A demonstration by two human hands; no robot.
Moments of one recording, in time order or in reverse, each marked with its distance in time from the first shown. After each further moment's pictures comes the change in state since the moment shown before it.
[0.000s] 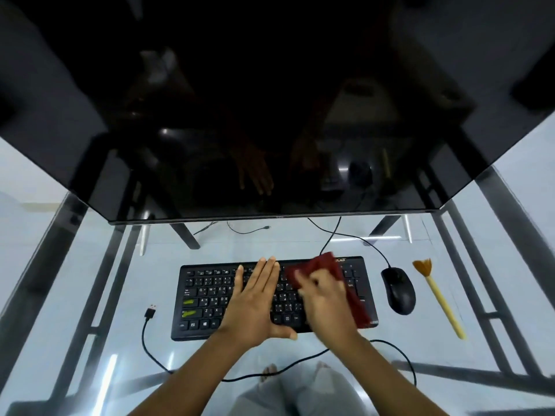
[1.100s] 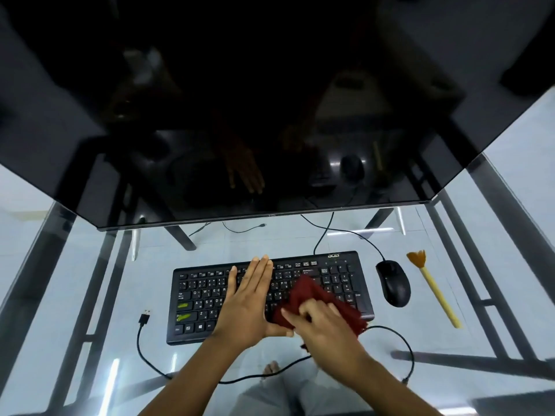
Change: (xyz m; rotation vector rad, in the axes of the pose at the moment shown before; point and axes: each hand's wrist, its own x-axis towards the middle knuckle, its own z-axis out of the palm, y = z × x) left_hand -0.001 0.001 -0.001 -0.033 0.026 -0.036; right_hand -0.043 -0.003 -0.012 0.100 -0.146 -0.125
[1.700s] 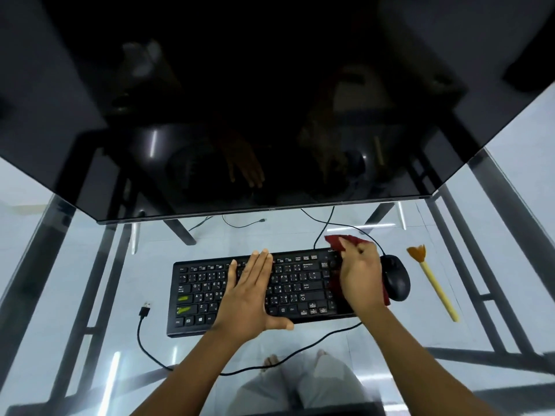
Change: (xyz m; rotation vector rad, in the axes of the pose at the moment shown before) left_hand -0.001 0.002 -0.002 0.013 0.001 0.007; right_hand 0.057 0.056 -0.036 -0.039 0.360 0.381
